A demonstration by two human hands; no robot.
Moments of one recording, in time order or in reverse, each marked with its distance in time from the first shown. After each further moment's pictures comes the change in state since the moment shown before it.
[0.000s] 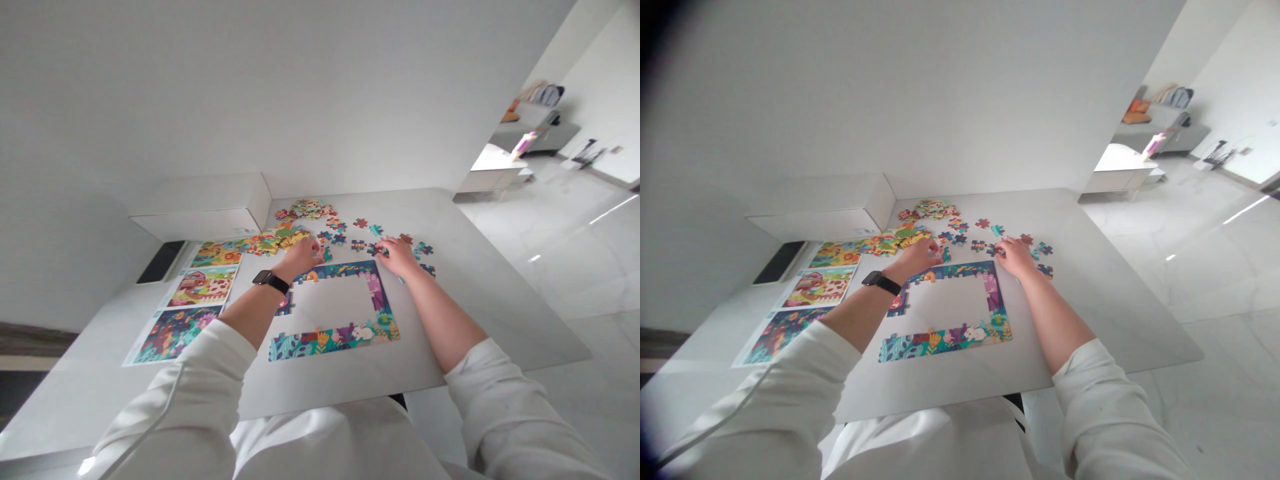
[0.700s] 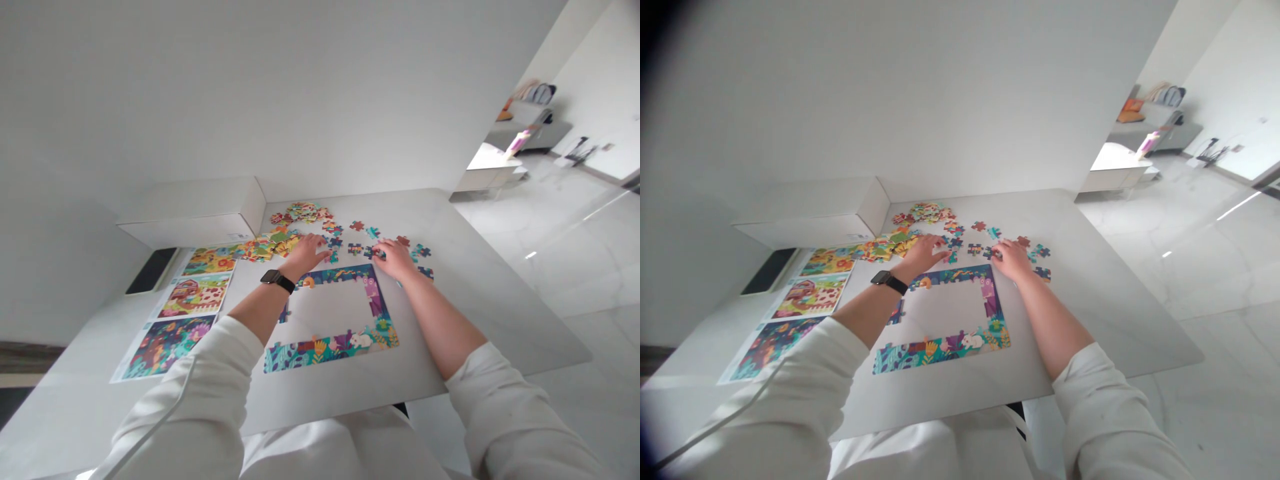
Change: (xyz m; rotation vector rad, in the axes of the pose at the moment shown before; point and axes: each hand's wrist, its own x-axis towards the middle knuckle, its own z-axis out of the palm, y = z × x) left_hand 0.028 0.011 0.013 0.025 0.081 0.169; right_hand 0.001 -0.001 0.003 0.013 0.019 0.015
